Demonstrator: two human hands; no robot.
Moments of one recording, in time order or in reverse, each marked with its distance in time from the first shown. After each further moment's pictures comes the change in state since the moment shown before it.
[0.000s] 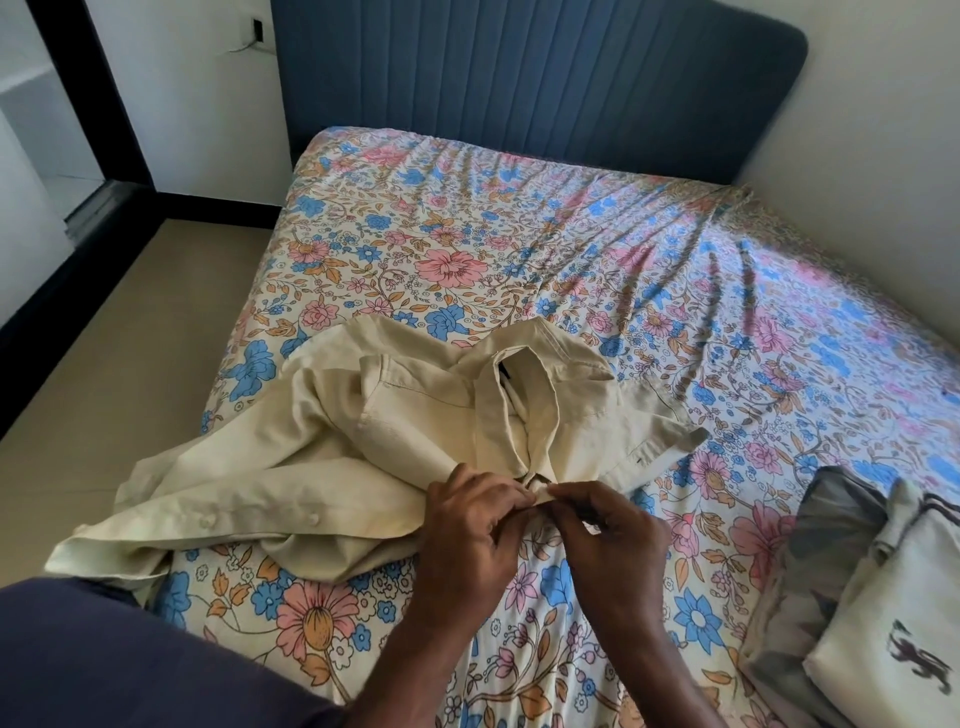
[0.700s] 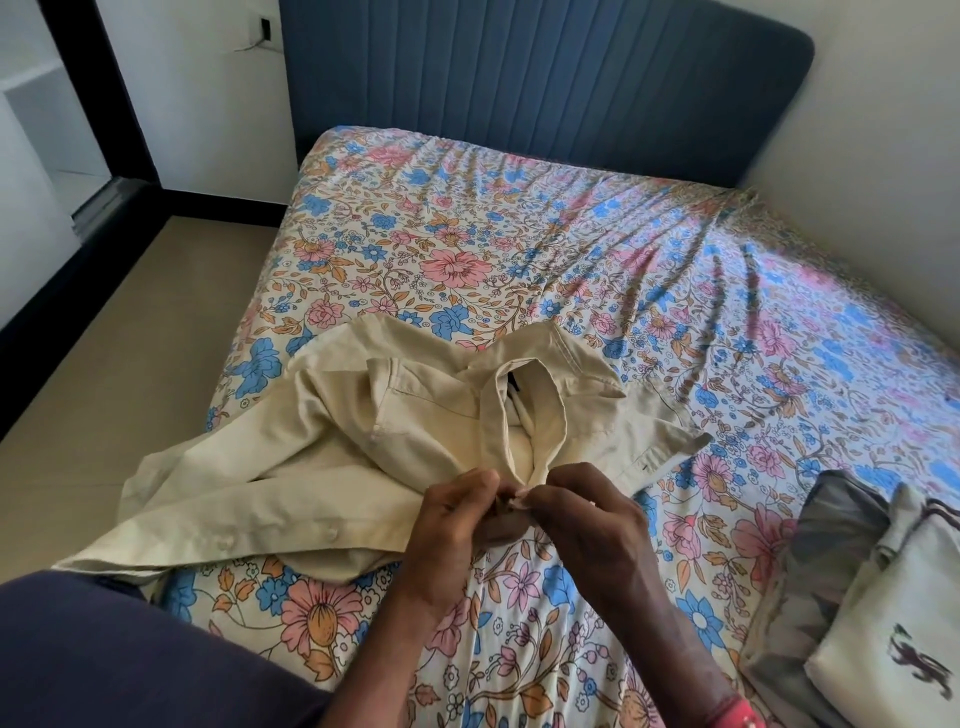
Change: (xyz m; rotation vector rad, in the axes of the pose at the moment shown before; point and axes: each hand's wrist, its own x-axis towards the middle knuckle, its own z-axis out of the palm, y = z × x) left_hand 0.008 0.006 -0.026 -0.825 -0.202 -0.550; right_hand 0.019 0.005 -0.006 -0.209 -0.233 -0.618
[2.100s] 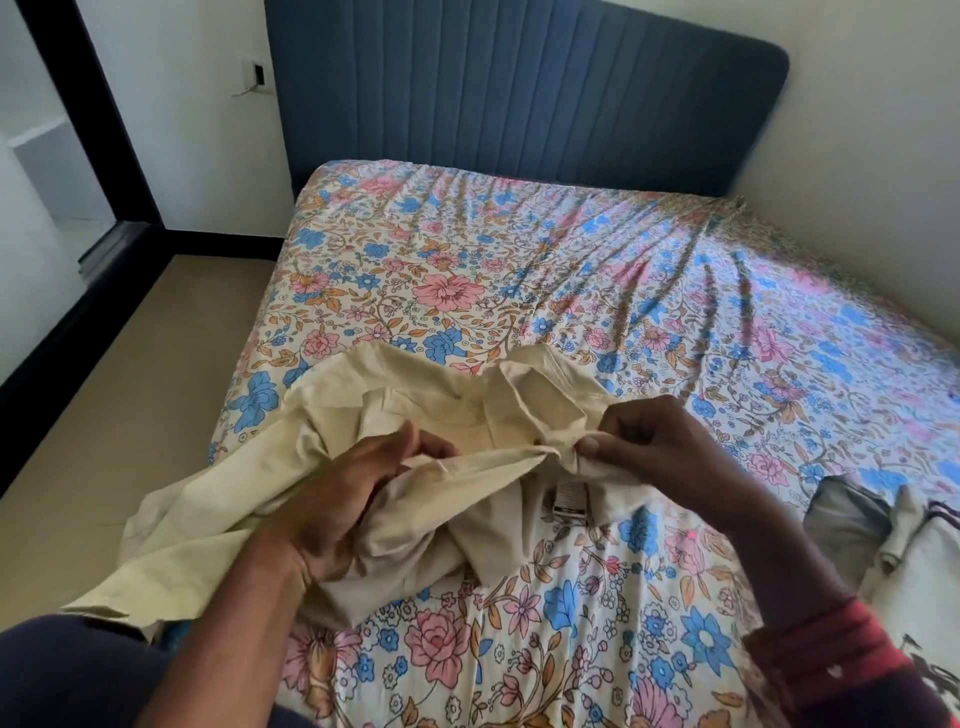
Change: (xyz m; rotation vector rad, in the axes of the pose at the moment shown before) left_hand 0.023 0.084 -0.068 -0.126 -0.182 -0.376; right_hand 0.079 0.055 -0.079 0.508 -0.414 0.490
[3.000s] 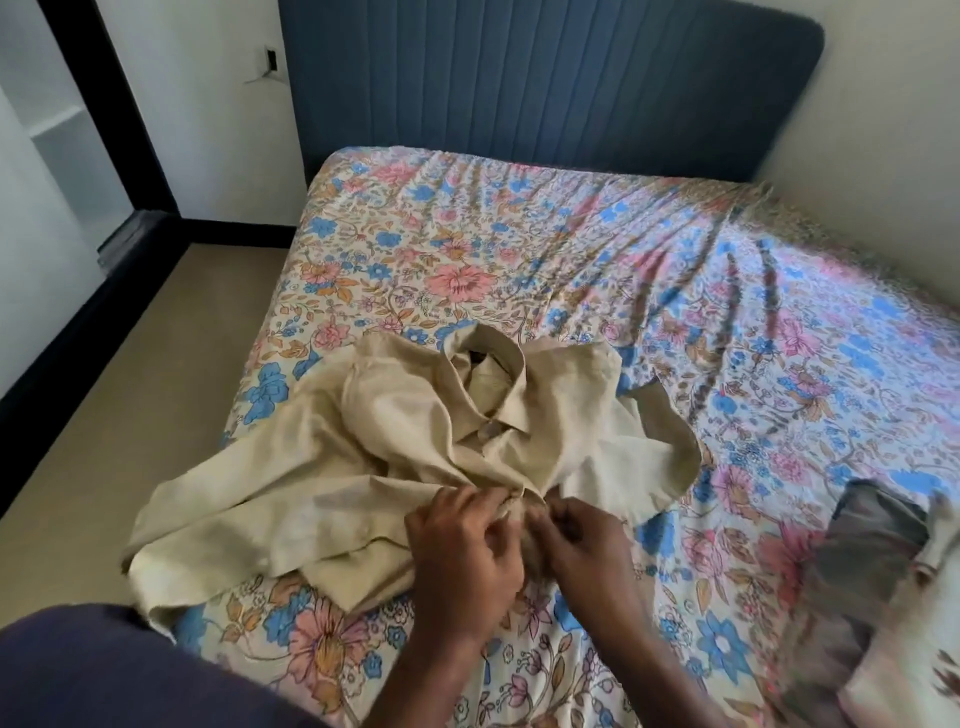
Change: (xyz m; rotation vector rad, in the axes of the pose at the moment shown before) left_hand 0.043 -0.115 0.059 1.142 0.694 0.597; right_hand -0.032 0.033 0.136 0.079 0.414 0.352
